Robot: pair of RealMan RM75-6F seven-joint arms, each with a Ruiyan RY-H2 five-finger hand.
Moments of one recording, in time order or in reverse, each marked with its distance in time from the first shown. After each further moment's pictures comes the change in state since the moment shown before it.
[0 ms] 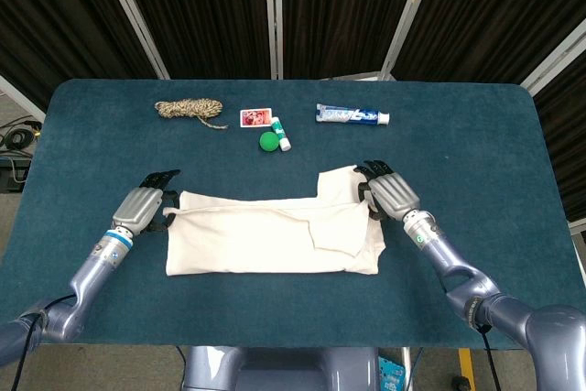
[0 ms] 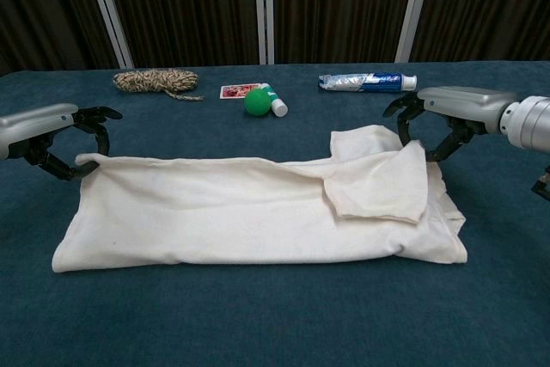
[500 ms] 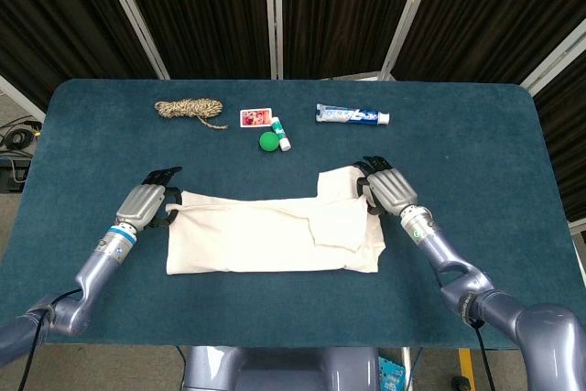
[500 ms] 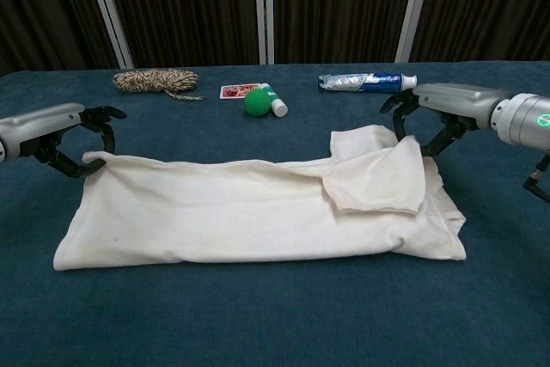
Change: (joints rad) left arm -0.019 -0.040 -0.011 0.065 -0.007 -0.020 -0.032; right arm 0.019 -0.039 0.017 0.062 0.016 -0.018 0.019
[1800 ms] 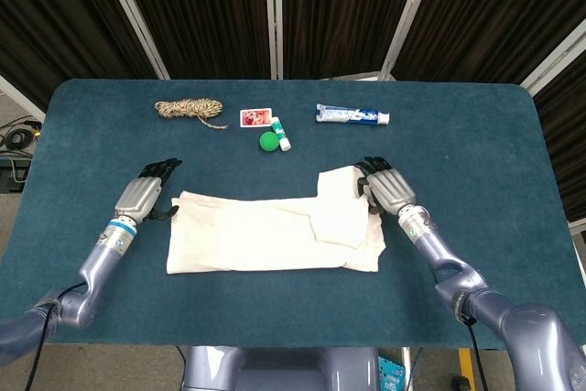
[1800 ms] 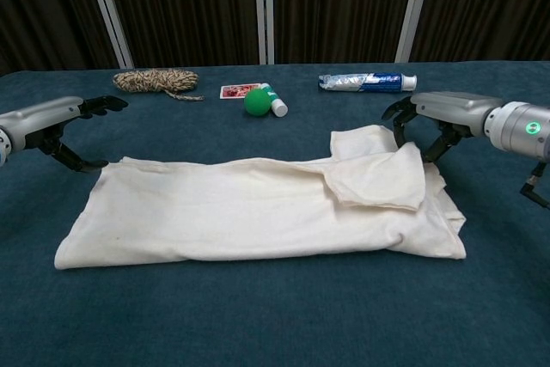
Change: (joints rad) left arm -0.015 -0.048 -0.033 0.091 -0.030 -0.003 -0.031; right arm 0.012 -0.063 -0.004 0.101 0.012 -0.035 -0.007
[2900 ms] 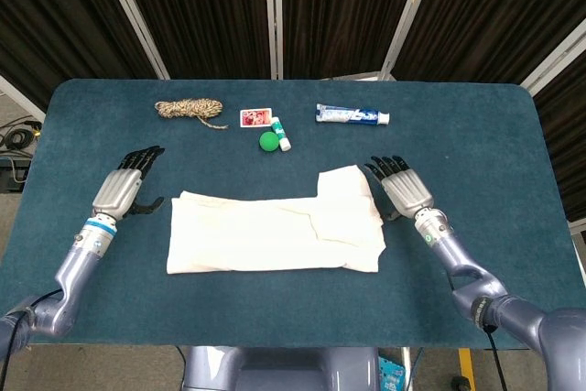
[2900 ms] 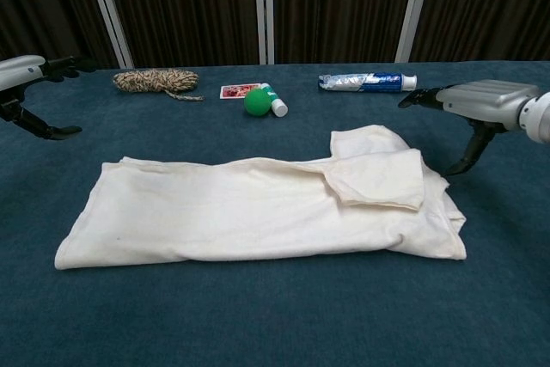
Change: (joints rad) left arm 0.055 0.154 -0.018 -0.199 0.003 0.117 0.040; right arm -0.059 0.168 0.010 -0.234 0.067 0.010 -0.335
